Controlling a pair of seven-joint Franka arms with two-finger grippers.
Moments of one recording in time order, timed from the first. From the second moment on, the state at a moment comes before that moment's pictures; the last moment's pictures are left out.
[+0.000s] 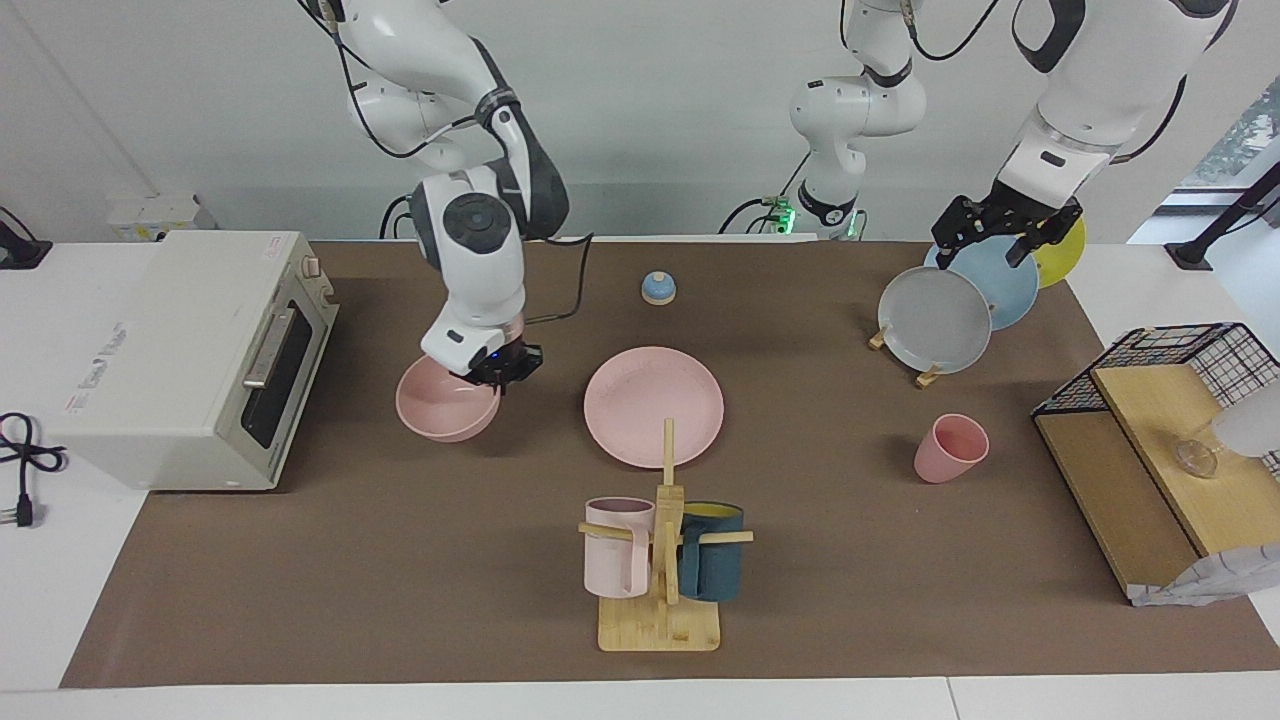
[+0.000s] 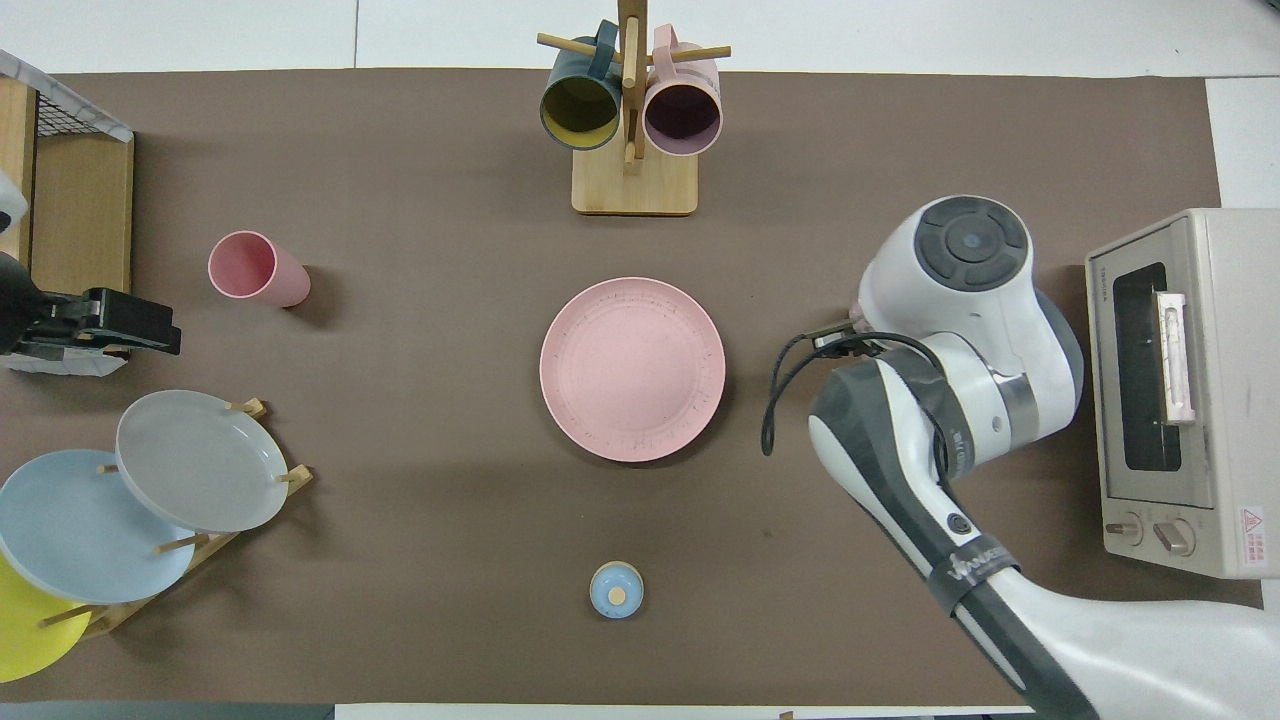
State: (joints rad) left arm -0.04 -0.07 -0.06 -1.66 -0.02 1.56 -0.05; right arm 0.35 0.26 0.10 -1.71 -0.12 1.89 0.35
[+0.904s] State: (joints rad) left arm -0.04 0.31 -0.06 -1.58 -0.02 1.90 -0.05; right arm 0.67 0.70 0.10 -1.22 -0.14 1.85 0.77
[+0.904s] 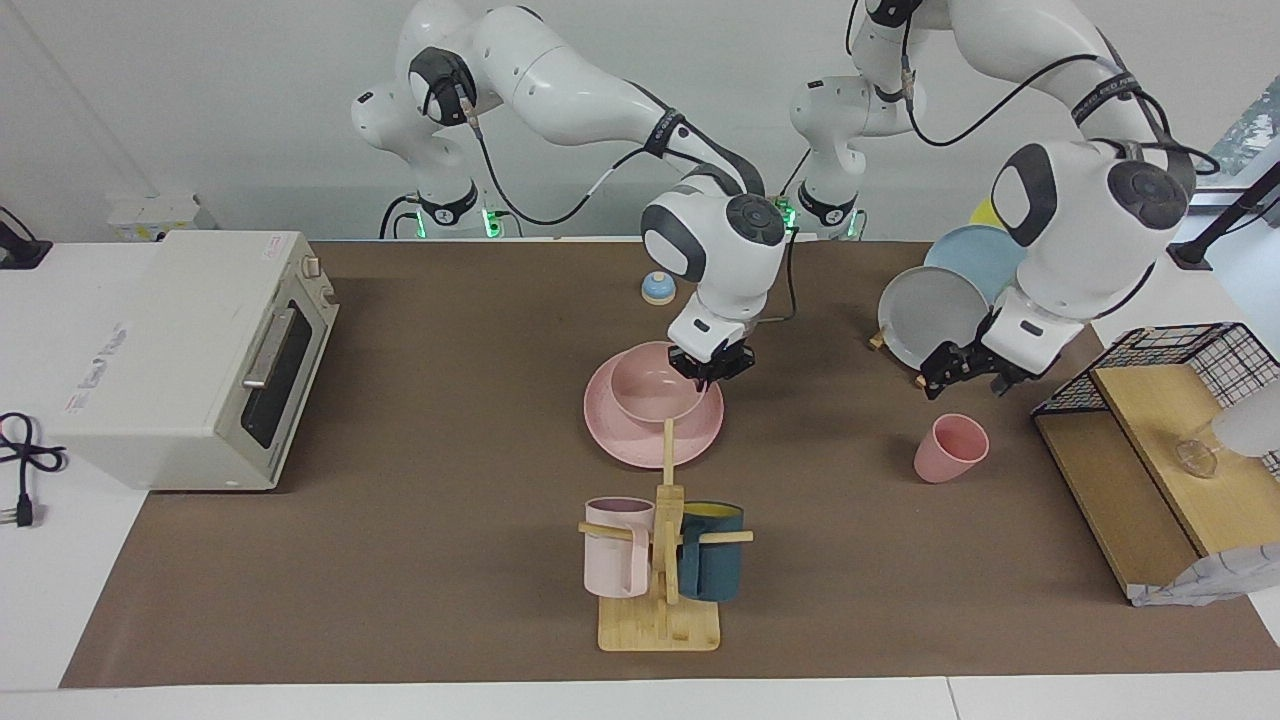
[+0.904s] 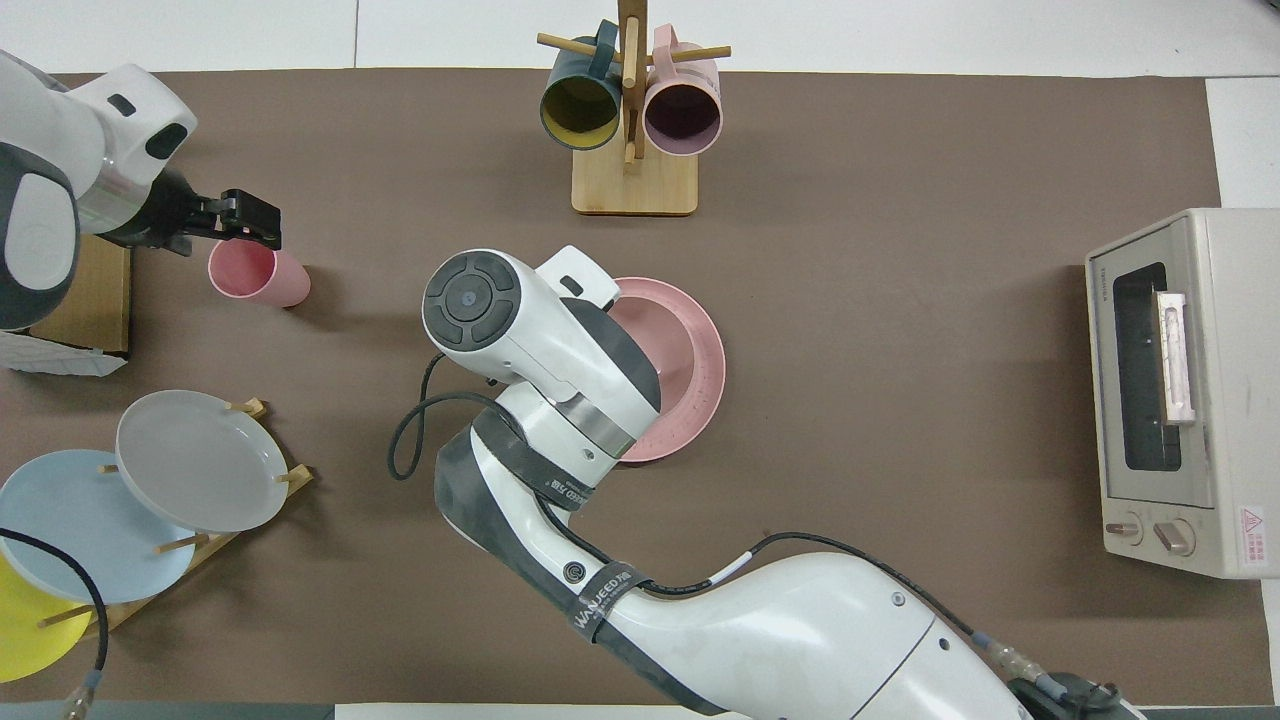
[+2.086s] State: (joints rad) left arm -0.04 0.37 -0.06 -1.68 -0.02 2.05 -0.08; right arm 0.57 0.59 0.08 -1.22 -0.12 1.74 0.76
